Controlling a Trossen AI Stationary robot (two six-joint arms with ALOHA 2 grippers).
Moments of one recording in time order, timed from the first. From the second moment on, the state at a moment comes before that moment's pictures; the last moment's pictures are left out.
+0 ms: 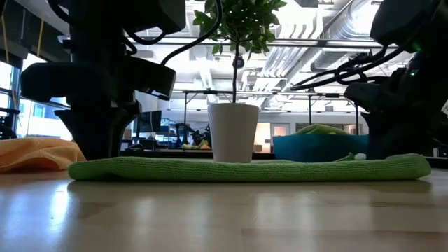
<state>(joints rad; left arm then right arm) -0.22 1.86 1.08 -0.71 -0.11 -0.55 0.39 1.43 0.52 -0.32 0.36 1.57</state>
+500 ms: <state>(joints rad) -0.22 1.79 1.12 -0.74 -0.18 -0.58 0.39 1.43 0.53 -0.39 0.37 1.57</state>
